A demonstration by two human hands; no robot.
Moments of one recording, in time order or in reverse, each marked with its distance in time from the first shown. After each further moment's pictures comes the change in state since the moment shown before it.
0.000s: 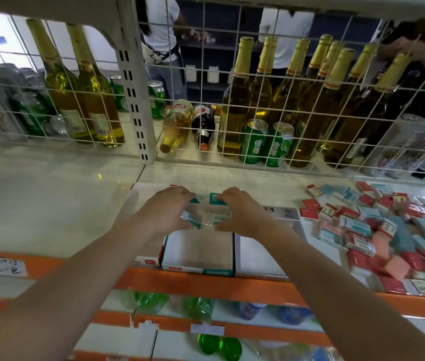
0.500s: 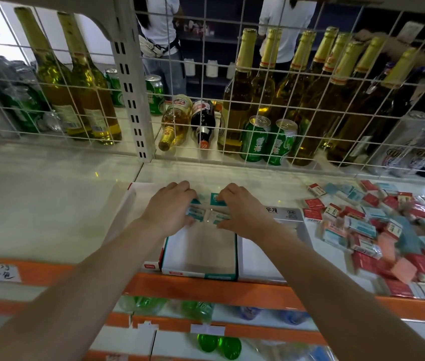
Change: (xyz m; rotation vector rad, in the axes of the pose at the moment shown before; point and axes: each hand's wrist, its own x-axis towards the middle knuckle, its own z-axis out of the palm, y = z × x) left_hand 0.010 0.004 0.007 0.067 0.093 -0.021; right_hand 0.010 0.004 0.007 -0.089 0.084 -0.062
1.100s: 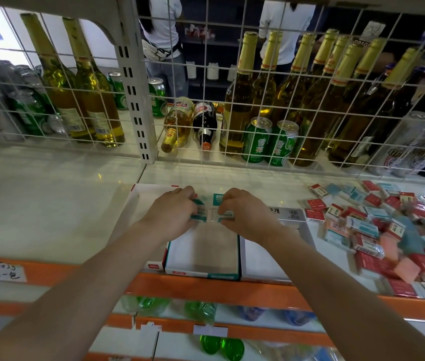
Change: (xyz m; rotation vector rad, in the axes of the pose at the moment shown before) left_hand -0.009 0.001 -0.004 0.066 -0.074 0.068; right_hand -0.008 -0.001 -0.003 0.029 0.027 -0.034
